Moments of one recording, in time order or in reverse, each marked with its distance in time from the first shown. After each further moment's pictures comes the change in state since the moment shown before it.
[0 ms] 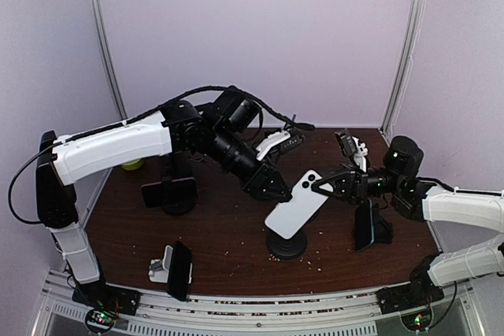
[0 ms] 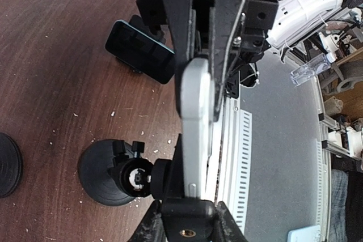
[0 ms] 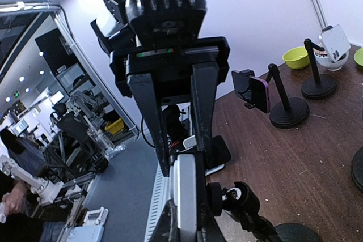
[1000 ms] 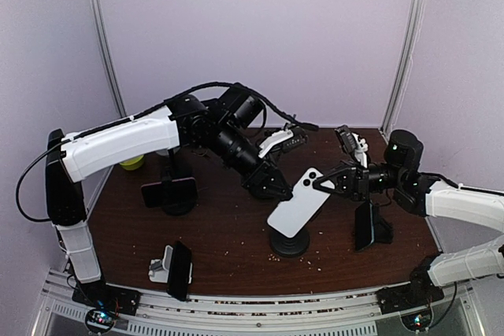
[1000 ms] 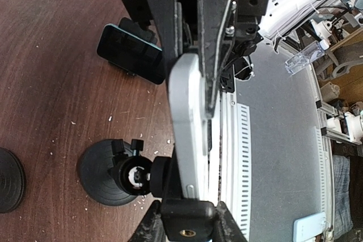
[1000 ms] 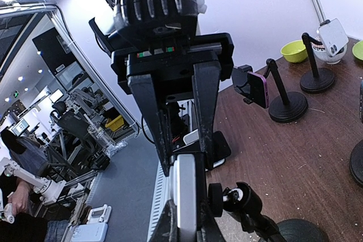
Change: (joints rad) left arm 0.019 0.061 0.093 -0.095 0.058 0.124; right arm -0.025 -0.016 0.058 -0.142 -0.013 -0.048
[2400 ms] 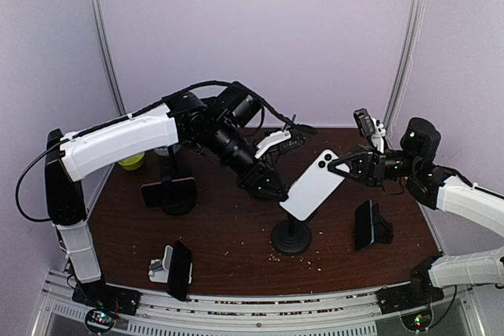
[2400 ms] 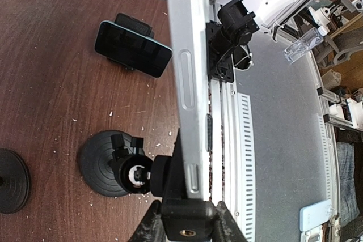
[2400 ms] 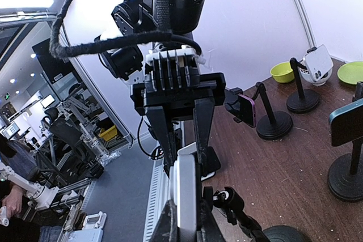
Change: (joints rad) left arm 0.006 0.002 0.021 -0.064 0.008 0.085; right arm -0.117 -0.084 0.065 -0.082 -0.056 0.002
